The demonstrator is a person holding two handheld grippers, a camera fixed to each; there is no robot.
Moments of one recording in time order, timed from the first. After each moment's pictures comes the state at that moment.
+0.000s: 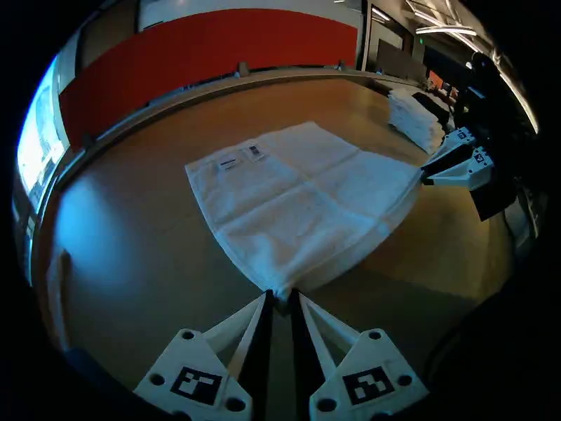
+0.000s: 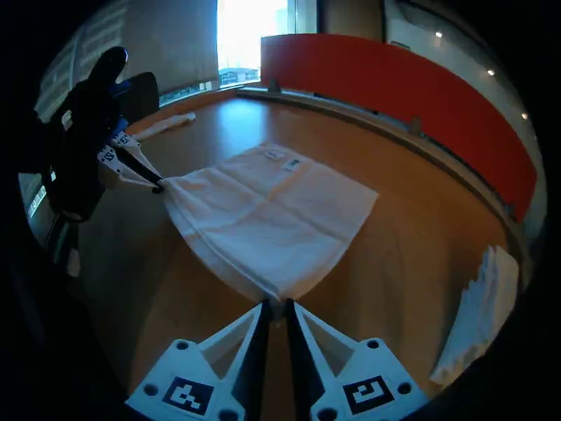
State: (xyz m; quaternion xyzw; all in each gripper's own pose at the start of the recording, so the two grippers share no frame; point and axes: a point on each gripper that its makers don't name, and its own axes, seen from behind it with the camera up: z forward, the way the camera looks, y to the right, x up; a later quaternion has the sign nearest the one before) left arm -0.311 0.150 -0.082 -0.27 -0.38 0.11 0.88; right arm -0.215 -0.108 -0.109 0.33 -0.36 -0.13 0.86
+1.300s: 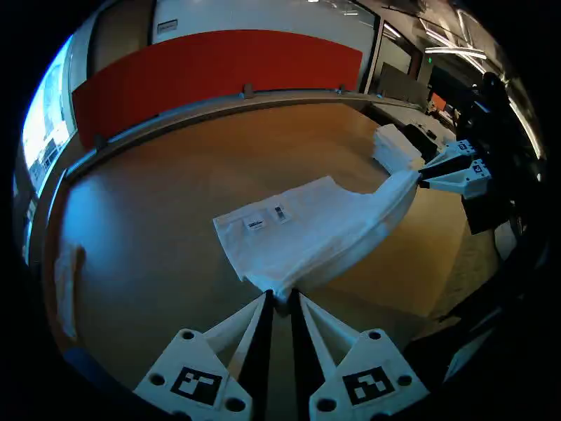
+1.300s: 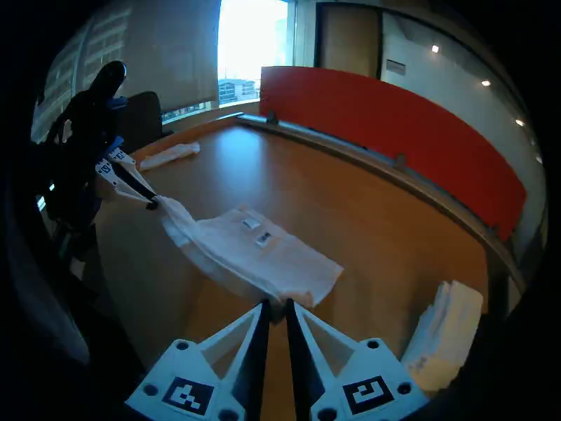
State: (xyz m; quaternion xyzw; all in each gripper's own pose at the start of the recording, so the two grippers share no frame) left arm -0.212 0.154 -0.119 -0.27 -0.39 0.07 0.88; right arm -0.106 -0.103 -0.123 0.32 -0.32 -0.13 0.88
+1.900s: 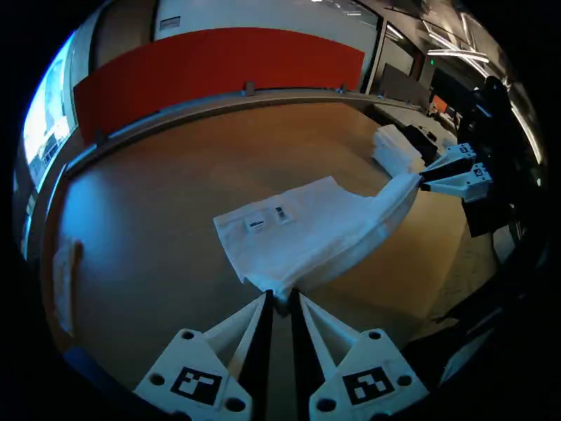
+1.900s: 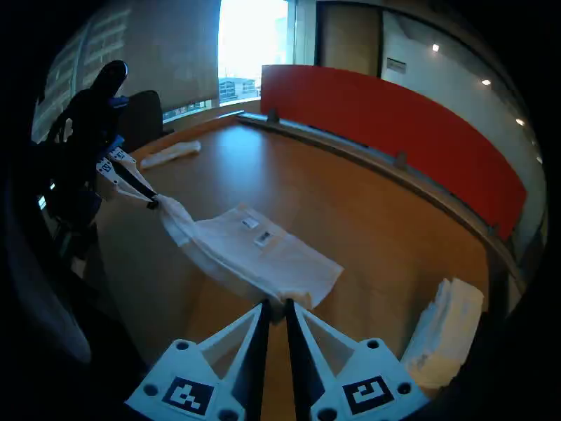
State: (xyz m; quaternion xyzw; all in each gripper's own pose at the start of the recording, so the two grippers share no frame) left arm -0.215 0.155 -0.121 -0.27 -0.39 0.06 0.88; right arm -0.108 -0.102 -0.128 0.32 -0.33 -0.13 0.88
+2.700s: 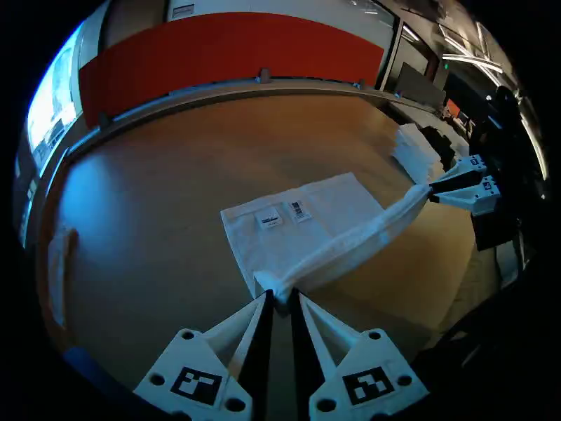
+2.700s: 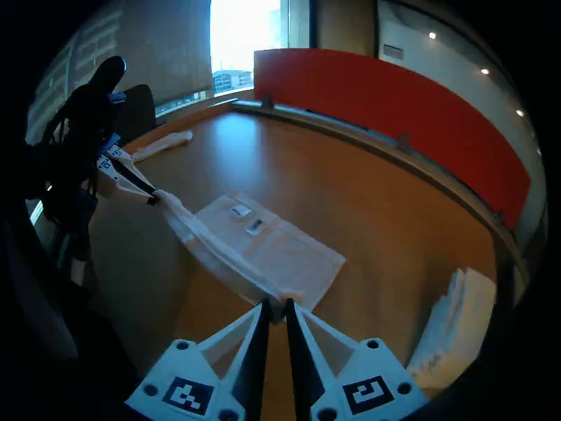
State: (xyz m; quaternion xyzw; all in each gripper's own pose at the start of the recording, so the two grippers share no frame) left arm -0.249 0.153 -0.091 -0.24 -0.42 0.04 0.88; right arm -0.145 -0.101 -0.109 0.31 -0.36 -0.13 0.87
